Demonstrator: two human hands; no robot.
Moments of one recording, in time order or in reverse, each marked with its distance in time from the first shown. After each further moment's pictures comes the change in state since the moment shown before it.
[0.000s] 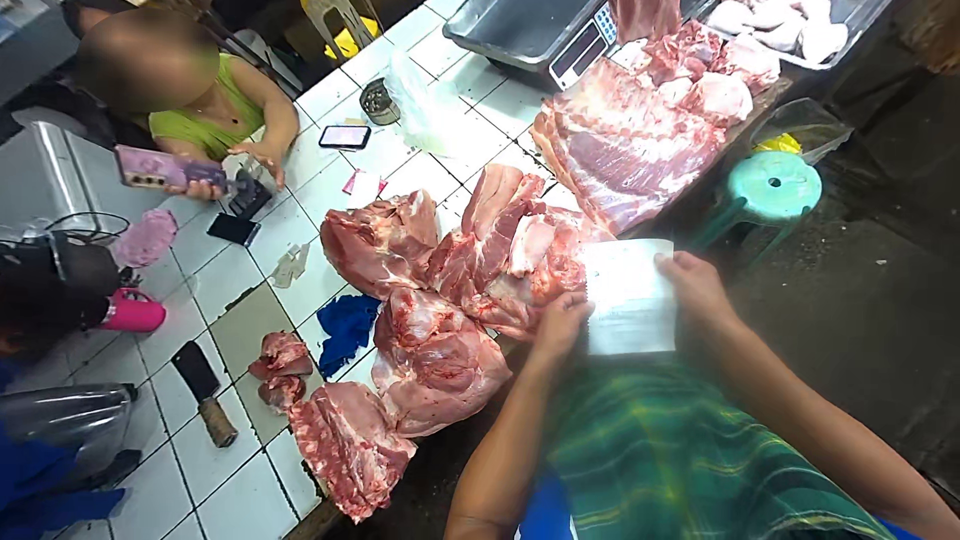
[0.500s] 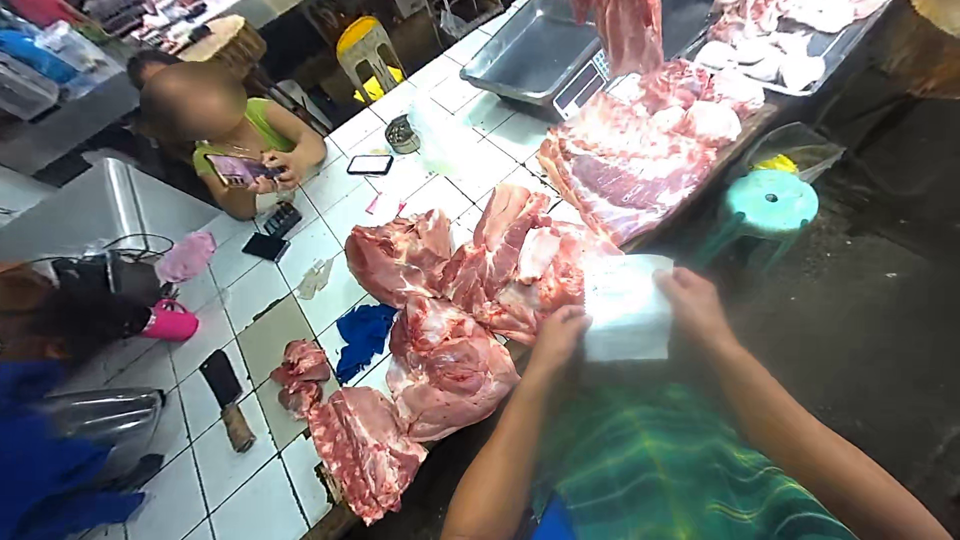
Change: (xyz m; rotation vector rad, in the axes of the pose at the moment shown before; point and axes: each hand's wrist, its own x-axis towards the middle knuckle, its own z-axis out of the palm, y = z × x) left_hand -0.025 0.000 -0.015 0.057 0.008 0.048; right_hand -0.040 0.000 0.010 -0.066 0.060 -0.123
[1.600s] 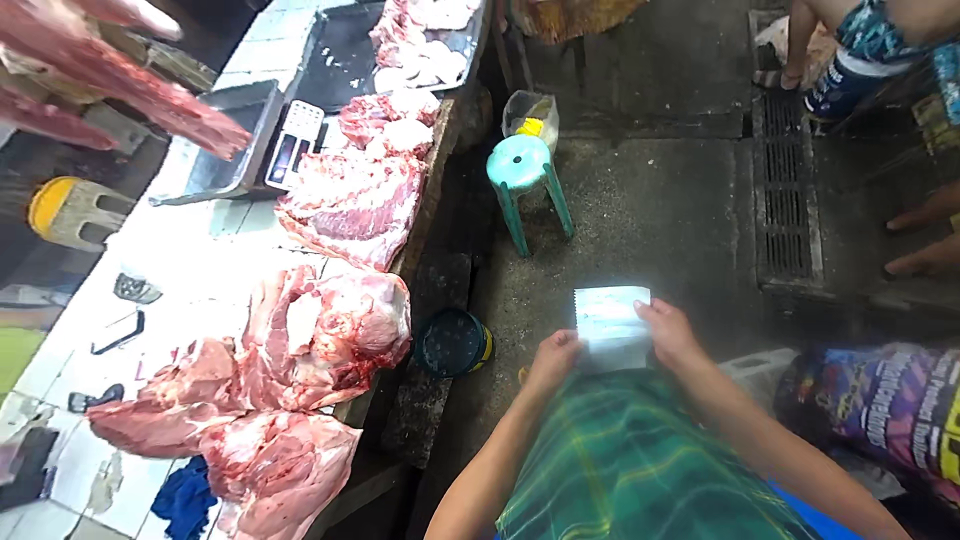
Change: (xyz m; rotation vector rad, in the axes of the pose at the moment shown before) left_hand -0.141 -0.118 0.360 0.247 -0.610 -0.238; right_hand -0.231 0.198 -0.352 0.336 0.550 0.300
